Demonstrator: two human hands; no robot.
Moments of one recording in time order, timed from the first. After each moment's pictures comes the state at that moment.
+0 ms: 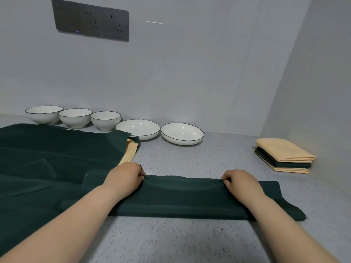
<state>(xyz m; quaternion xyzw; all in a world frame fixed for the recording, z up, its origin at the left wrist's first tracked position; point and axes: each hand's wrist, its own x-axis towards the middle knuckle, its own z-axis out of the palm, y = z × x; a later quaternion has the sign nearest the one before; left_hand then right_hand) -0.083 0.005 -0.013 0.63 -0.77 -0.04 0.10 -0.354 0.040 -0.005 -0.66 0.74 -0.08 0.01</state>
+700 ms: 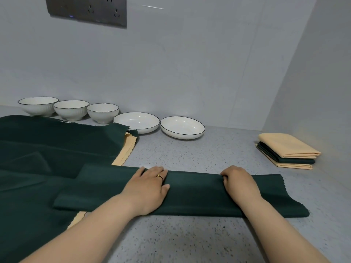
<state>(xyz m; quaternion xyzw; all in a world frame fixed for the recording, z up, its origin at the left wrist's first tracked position) -0.122 0.031 -0.025 0.55 -0.83 -0.06 0.01 -0.352 0.025 -0.031 -0.65 0.75 -0.10 -0.03</state>
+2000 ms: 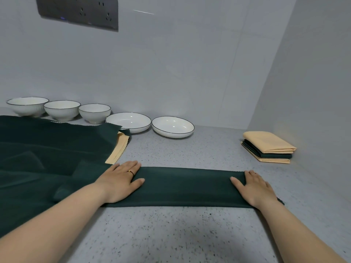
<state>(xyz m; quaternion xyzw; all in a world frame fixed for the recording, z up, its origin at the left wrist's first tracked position) -0.080 0.023 -0.026 0.57 -0.82 -0.06 -0.04 -0.404 0.069 -0.030 -0.53 0.84 -0.02 0.09</state>
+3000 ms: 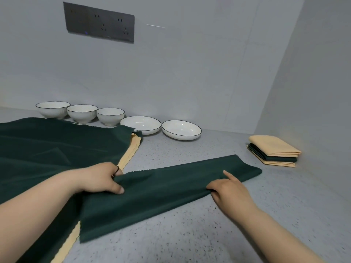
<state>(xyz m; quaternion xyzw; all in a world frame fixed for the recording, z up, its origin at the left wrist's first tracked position) -0.016 0.054 0.008 0.58 -0.76 -0.29 0.08 -0.329 0.100 -0.018 -0.80 0.59 -0.07 -0.11</state>
